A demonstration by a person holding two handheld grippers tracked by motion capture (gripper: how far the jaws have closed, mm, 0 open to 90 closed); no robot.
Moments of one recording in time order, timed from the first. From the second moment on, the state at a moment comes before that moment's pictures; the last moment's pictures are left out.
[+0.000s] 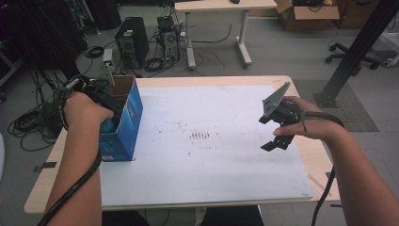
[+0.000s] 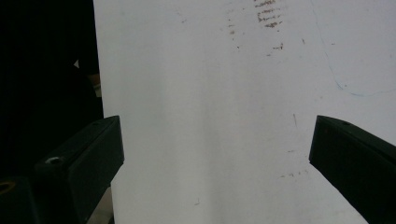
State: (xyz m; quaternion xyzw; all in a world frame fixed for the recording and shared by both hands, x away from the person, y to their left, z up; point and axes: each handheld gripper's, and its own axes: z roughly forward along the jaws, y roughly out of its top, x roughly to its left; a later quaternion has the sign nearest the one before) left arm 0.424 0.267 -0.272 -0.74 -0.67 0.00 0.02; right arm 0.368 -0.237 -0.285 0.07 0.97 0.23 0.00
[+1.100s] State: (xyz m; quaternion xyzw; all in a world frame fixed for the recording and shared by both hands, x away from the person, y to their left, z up) left arm 0.404 0.235 -0.211 -0.77 -0.64 -0.04 0.02; right arm 0.359 -0.243 -0.280 0.06 0.97 0.24 0.01
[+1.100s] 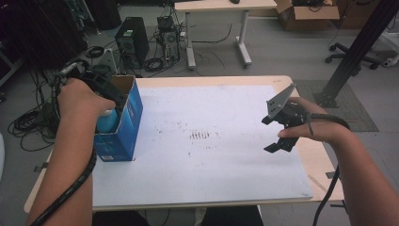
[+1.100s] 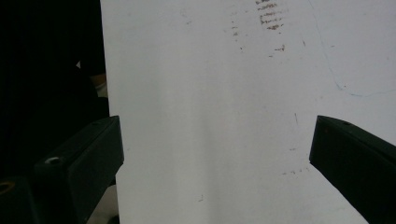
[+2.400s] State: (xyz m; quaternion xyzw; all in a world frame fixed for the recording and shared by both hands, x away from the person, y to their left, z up) left arm 0.373 0.094 -0.199 -0.99 -0.13 -0.06 -0.02; right arm 0.350 -0.231 -0.265 0.04 0.98 0.22 0.01
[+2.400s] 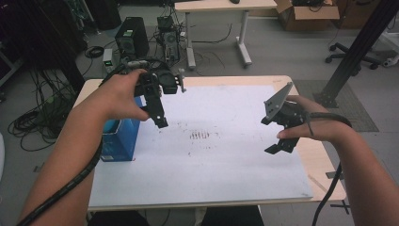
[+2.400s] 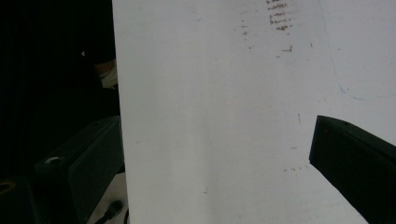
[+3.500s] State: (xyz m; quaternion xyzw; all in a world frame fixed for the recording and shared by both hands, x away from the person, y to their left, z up) left arm 0.381 0.081 -0.229 -1.00 -0.03 -0.02 -0.02; right arm 0.374 -0.223 -0.278 0.05 0.99 0.16 -0.01
